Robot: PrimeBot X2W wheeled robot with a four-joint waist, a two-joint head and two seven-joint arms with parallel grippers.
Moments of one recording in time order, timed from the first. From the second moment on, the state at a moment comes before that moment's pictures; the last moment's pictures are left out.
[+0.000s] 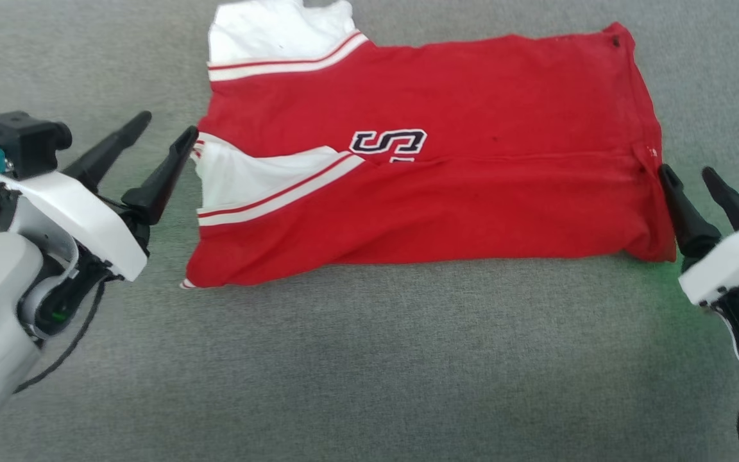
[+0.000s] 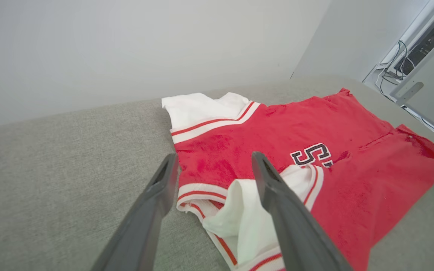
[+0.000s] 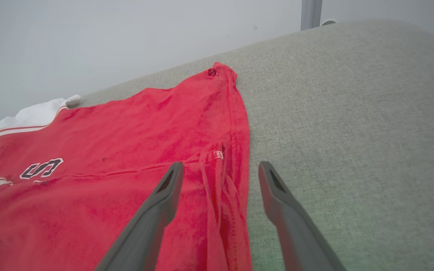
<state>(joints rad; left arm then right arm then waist) -0.84 0.78 -0.94 0.38 -1.15 -0.13 -0.21 -0.39 -0.30 -0.05 0.24 0.60 0.13 0.22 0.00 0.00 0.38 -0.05</state>
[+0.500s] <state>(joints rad) -0.80 0.91 -1.09 0.21 -1.30 -0.11 0.25 -0.30 -0.26 -0.09 0.08 0.57 0.13 0.26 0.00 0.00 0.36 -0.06</state>
